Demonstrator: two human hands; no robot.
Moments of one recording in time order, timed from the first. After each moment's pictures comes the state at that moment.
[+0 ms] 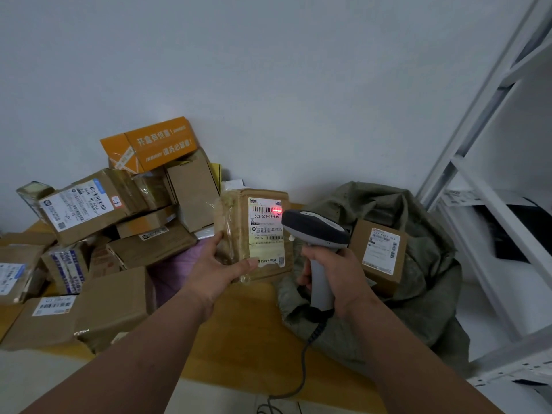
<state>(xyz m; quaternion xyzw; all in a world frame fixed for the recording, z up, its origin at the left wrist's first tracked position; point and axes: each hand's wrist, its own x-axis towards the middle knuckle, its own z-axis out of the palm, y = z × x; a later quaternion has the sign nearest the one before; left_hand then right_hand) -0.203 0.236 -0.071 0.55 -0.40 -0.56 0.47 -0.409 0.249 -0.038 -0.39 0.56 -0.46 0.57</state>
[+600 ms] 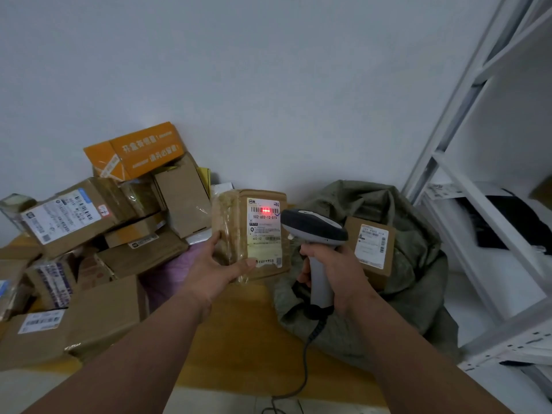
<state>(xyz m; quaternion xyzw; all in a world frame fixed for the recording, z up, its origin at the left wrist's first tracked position) -0.207 0.232 -0.068 0.56 -0.45 -0.54 0.45 -0.415 0.253 -0.036 -0.37 0.57 -0.48 0.56</state>
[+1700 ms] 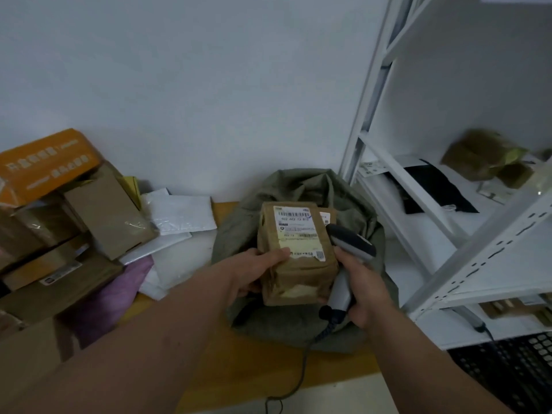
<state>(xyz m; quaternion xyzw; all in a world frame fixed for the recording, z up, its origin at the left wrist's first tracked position) -0.340 0.205 -0.051 0.57 -0.53 -0.62 0.06 -0.527 0.287 -0.085 -0.09 0.63 -0.58 0.52</state>
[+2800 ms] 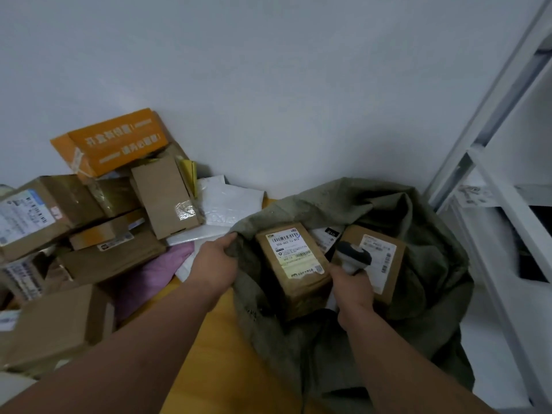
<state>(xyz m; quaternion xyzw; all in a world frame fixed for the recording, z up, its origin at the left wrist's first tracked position) -0.296 0.145 -0.085 0.74 -0.48 -0.37 0.28 -0.515 0.147 -0.143 -0.18 0.73 -0.44 0.50</state>
